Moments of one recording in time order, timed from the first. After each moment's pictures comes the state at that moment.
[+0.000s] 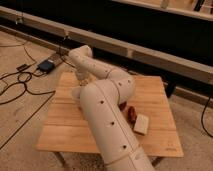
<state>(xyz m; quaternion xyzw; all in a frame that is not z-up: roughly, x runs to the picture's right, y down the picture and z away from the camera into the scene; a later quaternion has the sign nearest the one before) -0.140 -0.023 1.000 -0.29 0.14 0.49 0.81</state>
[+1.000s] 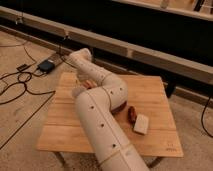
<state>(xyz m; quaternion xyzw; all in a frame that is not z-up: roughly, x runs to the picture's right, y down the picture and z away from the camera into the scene) -0.133 -0.017 1.032 -0.28 0.16 0.46 0.83</state>
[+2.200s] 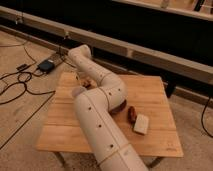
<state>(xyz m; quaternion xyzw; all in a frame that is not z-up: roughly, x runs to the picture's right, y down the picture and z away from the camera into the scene) -0.133 -0.052 1.012 -0.26 0.15 0.48 0.82</state>
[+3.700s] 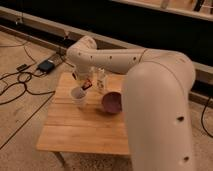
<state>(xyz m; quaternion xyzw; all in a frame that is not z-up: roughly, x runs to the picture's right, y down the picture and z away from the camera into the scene) -0.108 -0.025 0.791 -0.22 0.07 0.46 0.86</state>
